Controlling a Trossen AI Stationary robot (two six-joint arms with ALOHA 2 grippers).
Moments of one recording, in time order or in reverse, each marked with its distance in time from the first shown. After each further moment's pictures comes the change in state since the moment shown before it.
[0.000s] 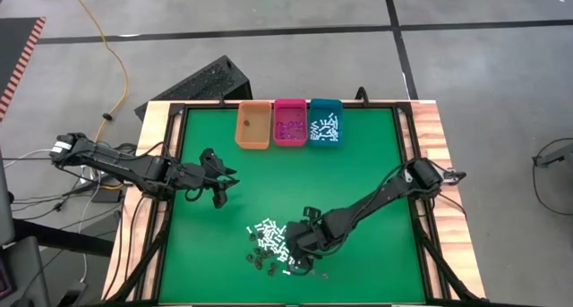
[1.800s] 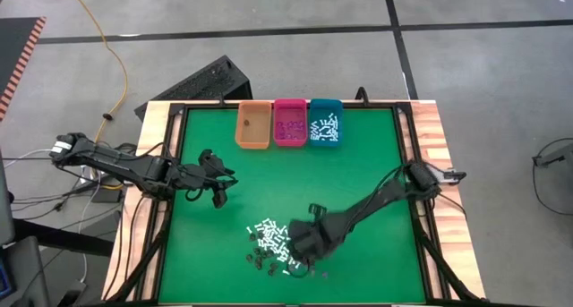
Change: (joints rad) left arm 0.000 0.000 0.000 -0.034 0.002 -0.049; right arm 0.004 0.048 0.042 -0.160 0.108 0.078
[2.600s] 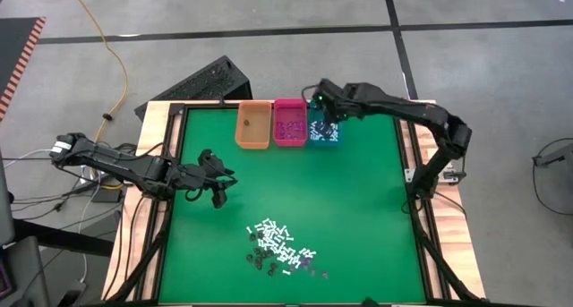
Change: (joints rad) left arm 0.000 0.000 0.000 -0.010 0.000 0.003; right arm -0.920 -0.412 -0.010 -0.224 -0.016 -0.623
